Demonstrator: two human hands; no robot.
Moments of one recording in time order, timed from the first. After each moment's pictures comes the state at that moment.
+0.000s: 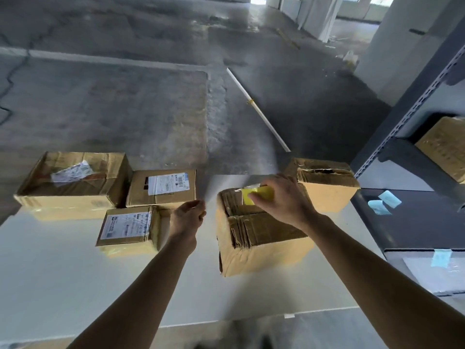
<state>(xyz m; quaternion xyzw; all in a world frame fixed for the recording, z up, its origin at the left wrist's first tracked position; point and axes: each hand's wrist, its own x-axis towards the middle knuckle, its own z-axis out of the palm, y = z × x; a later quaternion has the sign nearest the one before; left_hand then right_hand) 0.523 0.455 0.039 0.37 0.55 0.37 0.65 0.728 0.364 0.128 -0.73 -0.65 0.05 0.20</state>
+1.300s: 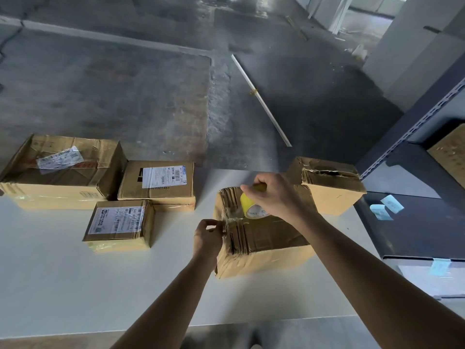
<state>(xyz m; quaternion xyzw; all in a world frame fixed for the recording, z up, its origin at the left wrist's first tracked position) 0.569 0.425 -0.014 0.34 0.60 0.29 0.66 0.723 0.404 0.120 -0.75 -0.59 0.17 0.24</state>
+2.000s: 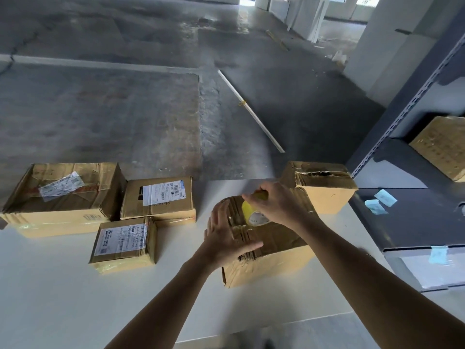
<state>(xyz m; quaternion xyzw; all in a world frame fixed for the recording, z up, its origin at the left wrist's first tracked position) 0.557 0.427 0.031 0.81 0.39 0.18 0.41 0.719 0.387 0.127 -0.77 -0.56 0.16 0.25</state>
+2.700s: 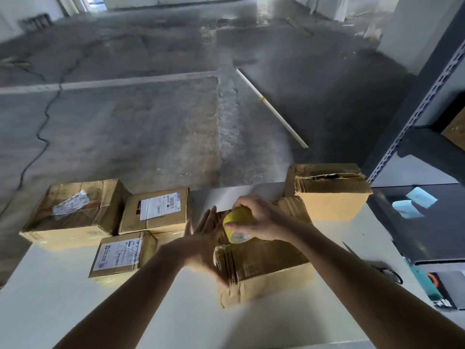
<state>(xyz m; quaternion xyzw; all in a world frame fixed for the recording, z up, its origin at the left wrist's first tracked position) 0.582 0.461 0.082 0.89 0.31 -0.26 0.20 0.773 0.389 0.118 -0.65 -0.66 0.30 0.21</state>
